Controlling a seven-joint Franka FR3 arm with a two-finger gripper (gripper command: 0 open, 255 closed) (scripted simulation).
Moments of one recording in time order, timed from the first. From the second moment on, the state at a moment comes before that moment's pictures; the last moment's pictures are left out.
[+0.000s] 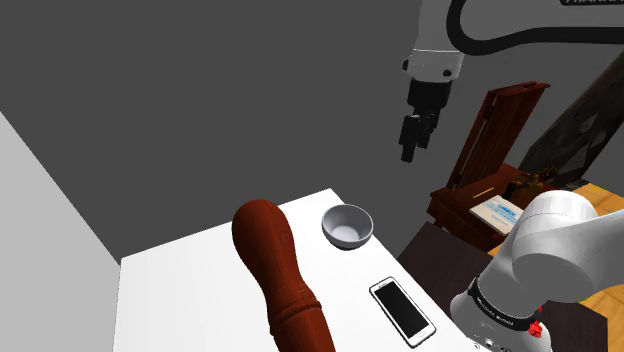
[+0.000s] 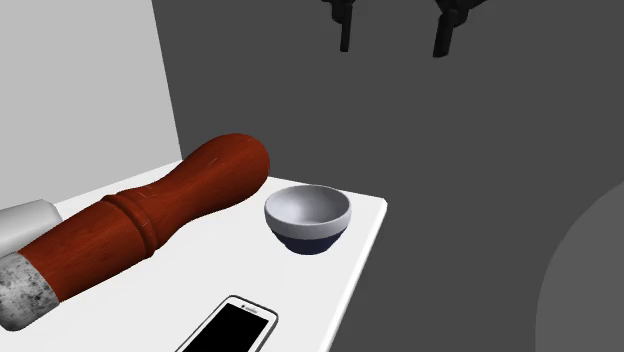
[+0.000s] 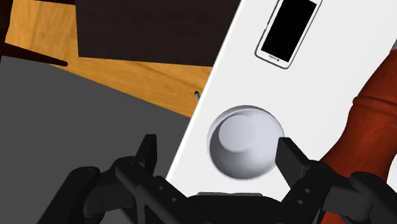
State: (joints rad) arm 0.01 -0.79 -0.01 -2.43 0.05 1.55 -0.05
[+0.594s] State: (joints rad) arm 0.02 -0.70 -0.01 -2.60 0.09 1.84 -0.04
